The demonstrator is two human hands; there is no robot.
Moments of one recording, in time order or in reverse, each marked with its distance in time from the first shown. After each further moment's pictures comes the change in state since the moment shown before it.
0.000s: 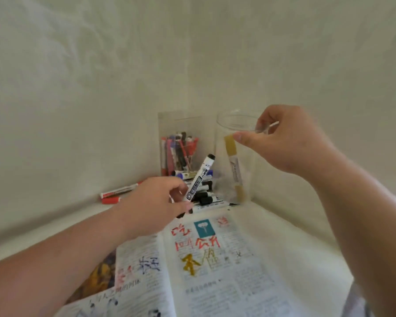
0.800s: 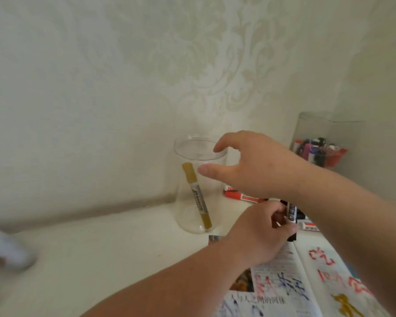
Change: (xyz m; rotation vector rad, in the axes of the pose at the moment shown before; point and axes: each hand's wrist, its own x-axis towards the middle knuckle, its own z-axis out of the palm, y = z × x) left_hand -0.031 -0.081 0.024 -0.376 0.162 -0.187; right_hand -0.038 -0.190 0.174 -0.021 -0.572 -0.565
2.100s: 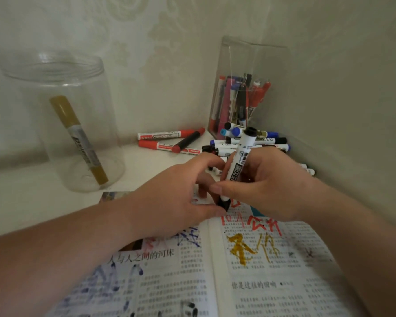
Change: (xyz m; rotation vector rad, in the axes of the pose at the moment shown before) left_hand -0.003 0.010 0.025 0.201 -0.181 0.118; right_hand -0.109 0.169 0.020 0.416 -0.149 0.124
